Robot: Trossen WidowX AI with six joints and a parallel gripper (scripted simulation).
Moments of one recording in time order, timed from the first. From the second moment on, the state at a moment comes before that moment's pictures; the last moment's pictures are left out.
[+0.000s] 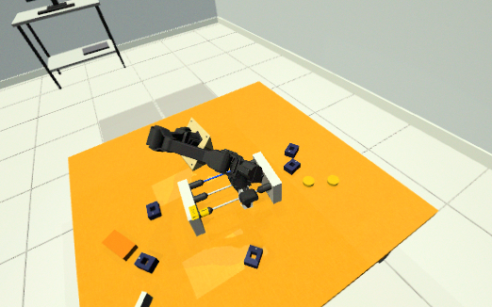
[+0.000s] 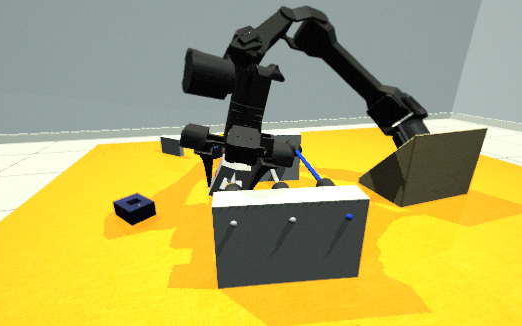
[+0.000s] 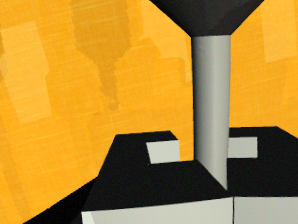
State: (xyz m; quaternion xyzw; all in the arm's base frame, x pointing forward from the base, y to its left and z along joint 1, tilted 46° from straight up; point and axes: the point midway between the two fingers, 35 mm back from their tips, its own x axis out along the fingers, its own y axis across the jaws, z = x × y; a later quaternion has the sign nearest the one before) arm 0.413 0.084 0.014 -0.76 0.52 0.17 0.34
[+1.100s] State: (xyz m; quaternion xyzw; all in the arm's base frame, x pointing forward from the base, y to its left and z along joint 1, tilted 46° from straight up) arm 0.413 0.084 0.013 -0.76 0.52 0.17 0.34
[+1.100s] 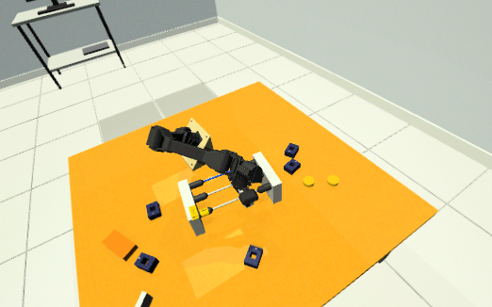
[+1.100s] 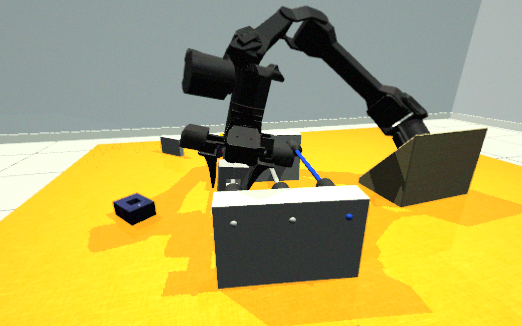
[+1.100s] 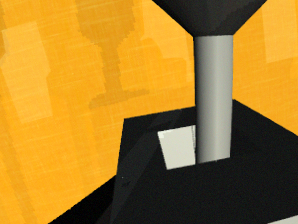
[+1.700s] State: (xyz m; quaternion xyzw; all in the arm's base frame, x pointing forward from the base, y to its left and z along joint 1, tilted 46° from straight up) arm 0.413 0.084 0.014 -0.76 0.52 0.17 0.35
